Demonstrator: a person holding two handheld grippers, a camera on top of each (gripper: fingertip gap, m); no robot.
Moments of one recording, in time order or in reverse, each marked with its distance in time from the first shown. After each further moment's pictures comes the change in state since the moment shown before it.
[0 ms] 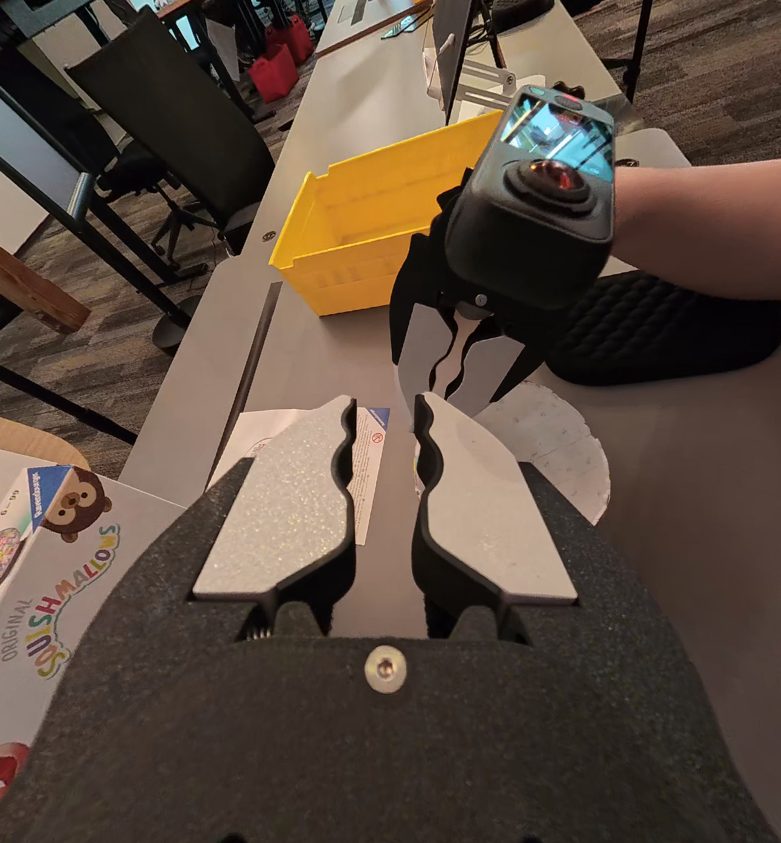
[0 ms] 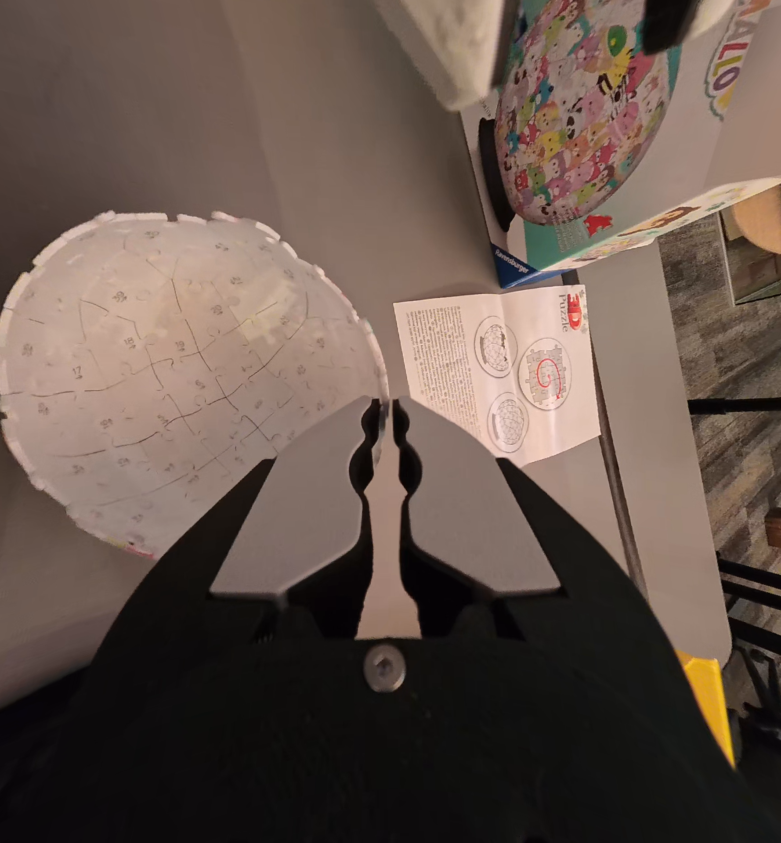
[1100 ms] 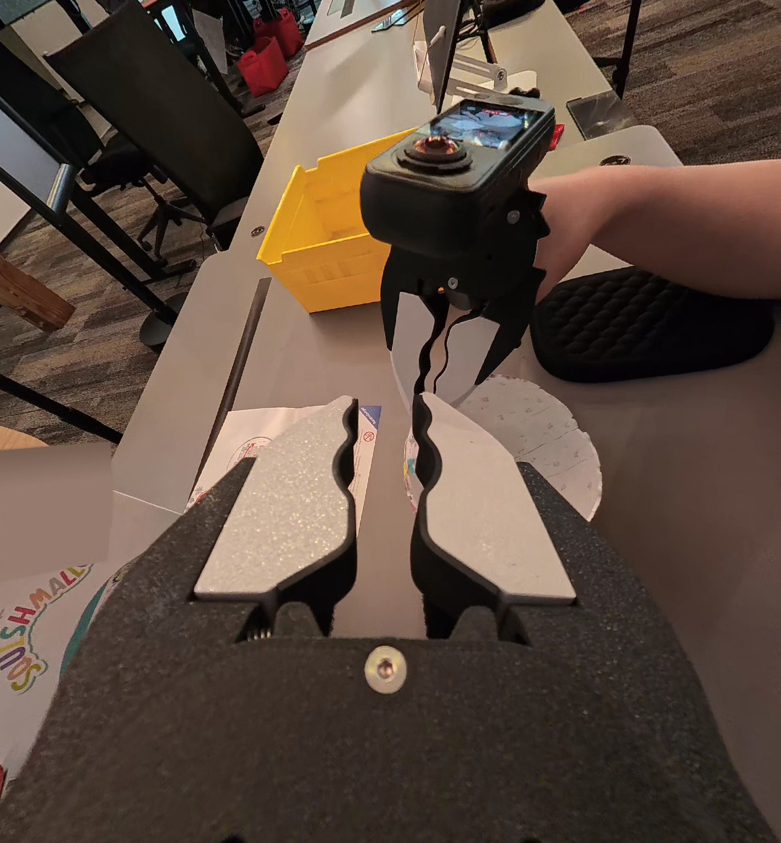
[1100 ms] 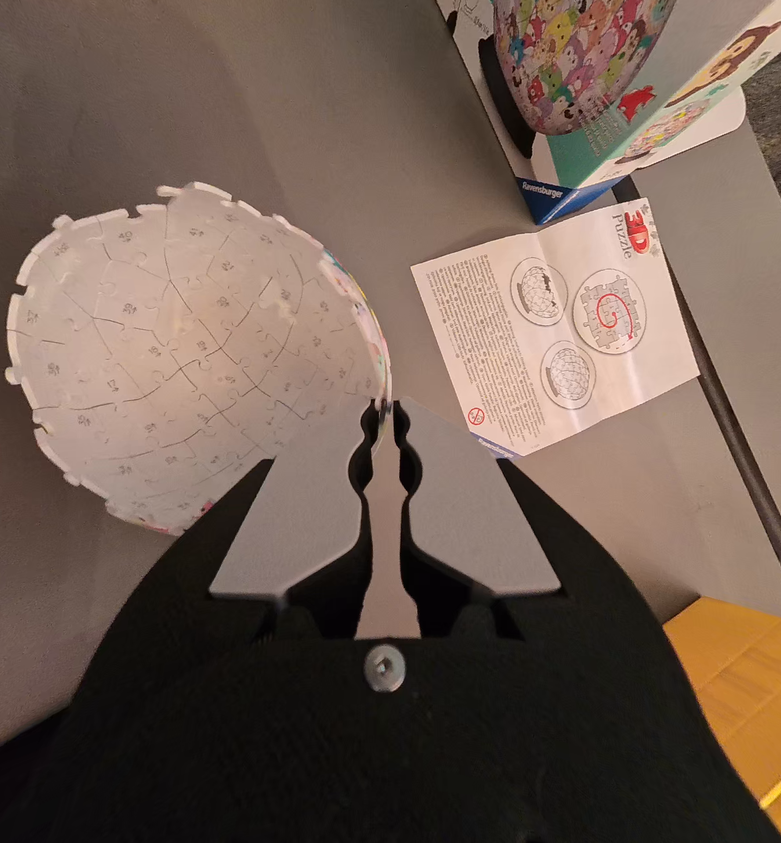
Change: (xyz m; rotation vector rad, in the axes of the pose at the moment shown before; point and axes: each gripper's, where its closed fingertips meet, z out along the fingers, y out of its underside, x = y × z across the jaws) left arm 0.005 0.003 0.005 -0.005 0.020 -0.009; right arm -0.004 0.023 0.002 0.004 -0.106 0.245
